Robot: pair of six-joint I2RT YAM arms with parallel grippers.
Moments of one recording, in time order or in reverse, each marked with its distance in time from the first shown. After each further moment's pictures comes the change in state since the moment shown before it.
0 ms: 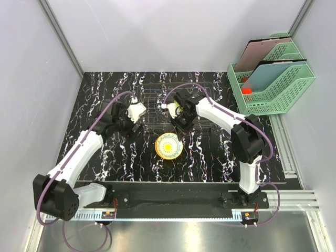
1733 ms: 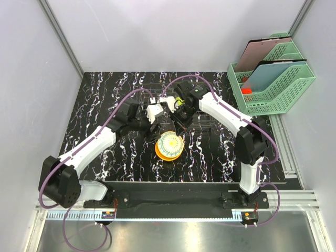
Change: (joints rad) left arm -0.181 0.153 0.009 0.234 0.208 -0.122; right arm -0.003 -0.032 0.145 -0.119 -0.076 -0.083
